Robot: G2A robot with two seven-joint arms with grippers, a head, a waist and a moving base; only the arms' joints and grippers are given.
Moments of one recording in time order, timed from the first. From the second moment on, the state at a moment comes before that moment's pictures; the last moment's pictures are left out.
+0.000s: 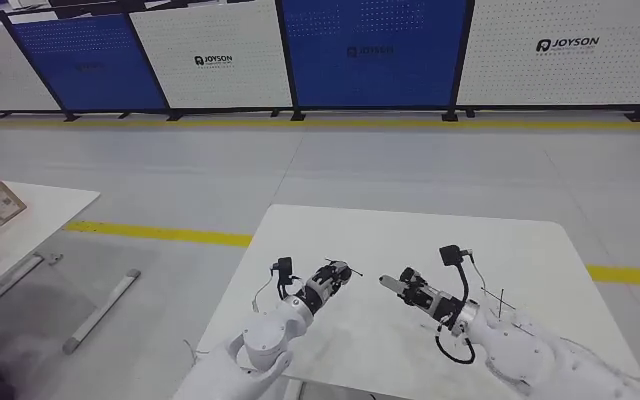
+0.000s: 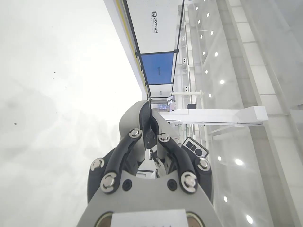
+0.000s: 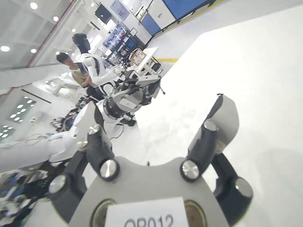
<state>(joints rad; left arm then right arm) 1.45 -1.07 -1.06 -1.76 -0.49 0.11 0.06 -0.74 -0.84 0.29 -1.58 0.33 -0.34 0.12</state>
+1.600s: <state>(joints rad) 1.47 -1.09 -1.02 -1.77 -0.41 0.12 0.04 -0.83 -1.01 0.47 -1.28 0.56 -0.33 0.61</state>
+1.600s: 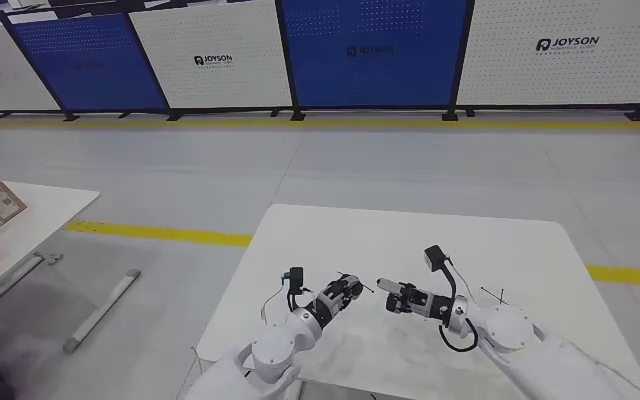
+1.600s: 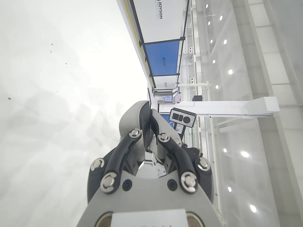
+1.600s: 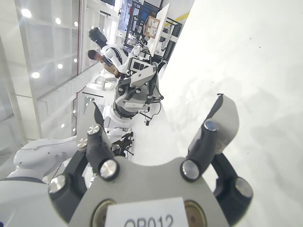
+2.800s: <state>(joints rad) 1.48 -1.11 -1.04 -1.76 -0.53 0.14 0.00 -0.84 -1.08 0.51 -1.22 0.55 -0.33 0.65</state>
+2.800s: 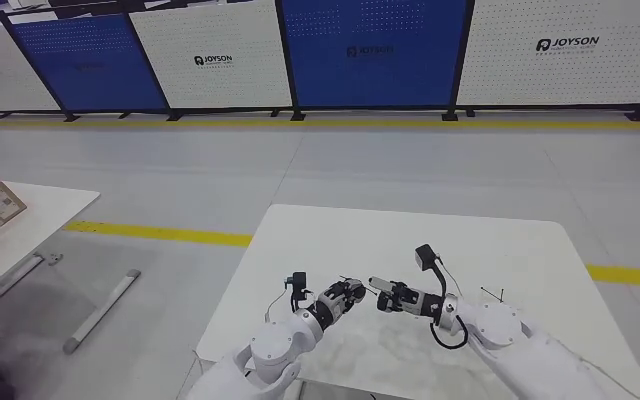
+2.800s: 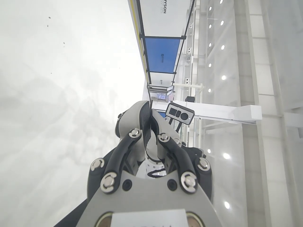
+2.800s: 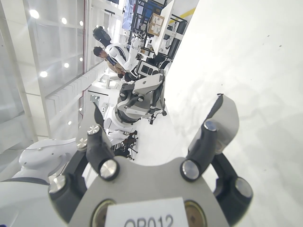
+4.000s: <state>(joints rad) 1.50 -1.12 -1.05 -1.77 -0.51 0.13 0.00 -0.93 -1.10 0.64 -1.24 0.47 -0.30 0.71</state>
